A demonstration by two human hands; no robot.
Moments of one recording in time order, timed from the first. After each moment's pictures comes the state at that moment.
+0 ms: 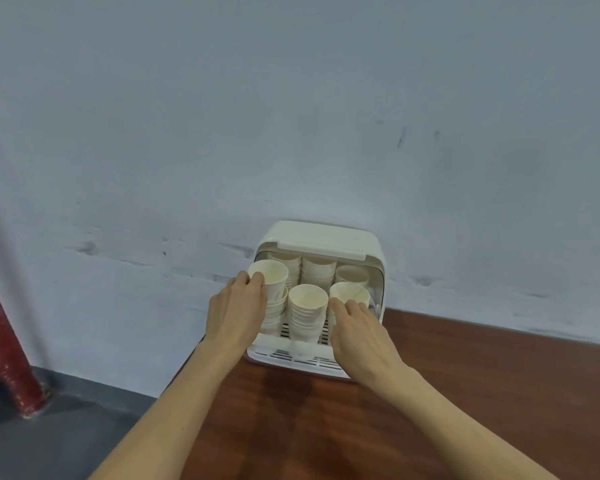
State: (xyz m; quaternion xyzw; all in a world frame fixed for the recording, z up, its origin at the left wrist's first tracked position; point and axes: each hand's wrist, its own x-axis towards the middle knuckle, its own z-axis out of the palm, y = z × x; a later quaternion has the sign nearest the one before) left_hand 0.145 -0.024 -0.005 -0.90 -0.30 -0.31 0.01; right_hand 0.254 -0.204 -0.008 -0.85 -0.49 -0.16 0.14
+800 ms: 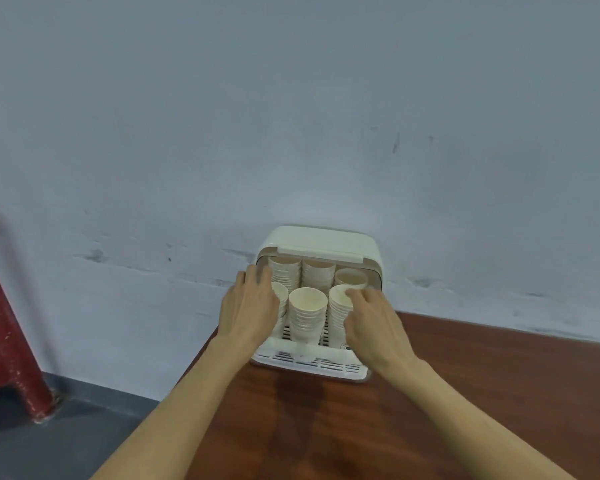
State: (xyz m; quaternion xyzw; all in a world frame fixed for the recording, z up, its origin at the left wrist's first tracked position) left_hand 0.153 -0.039 0.008 -0.91 -0.29 -0.29 0.00; right_hand 0.266 -0.216 0.010 -0.86 -0.44 -0.18 0.18
